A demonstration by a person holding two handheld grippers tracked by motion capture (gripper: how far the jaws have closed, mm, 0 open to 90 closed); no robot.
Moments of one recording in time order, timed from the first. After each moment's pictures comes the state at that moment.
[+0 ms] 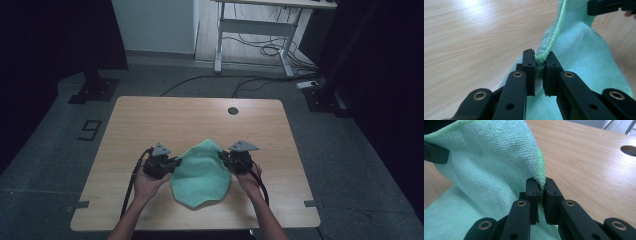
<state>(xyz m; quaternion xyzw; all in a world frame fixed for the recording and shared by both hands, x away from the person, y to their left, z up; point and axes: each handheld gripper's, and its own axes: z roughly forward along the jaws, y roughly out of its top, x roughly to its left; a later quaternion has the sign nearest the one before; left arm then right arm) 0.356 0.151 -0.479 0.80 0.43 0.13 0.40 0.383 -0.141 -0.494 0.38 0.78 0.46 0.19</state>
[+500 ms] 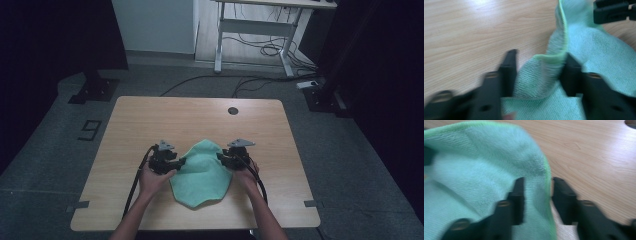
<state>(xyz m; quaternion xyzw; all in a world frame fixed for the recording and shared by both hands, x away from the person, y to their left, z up) 0.379 0.144 -0.497 0.79 0.45 0.14 0.38 0.412 -0.141 -0.522 0.42 0.78 0.42 0.17</state>
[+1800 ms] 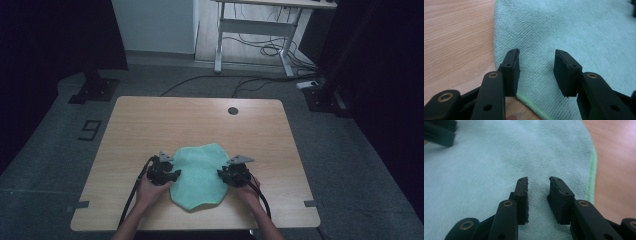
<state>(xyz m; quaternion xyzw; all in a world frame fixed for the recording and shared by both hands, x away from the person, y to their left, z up) 0.364 0.149 -0.535 0.82 0.45 0.14 0.32 0.367 -0.144 -0.550 0.41 0.81 0.40 0.14</state>
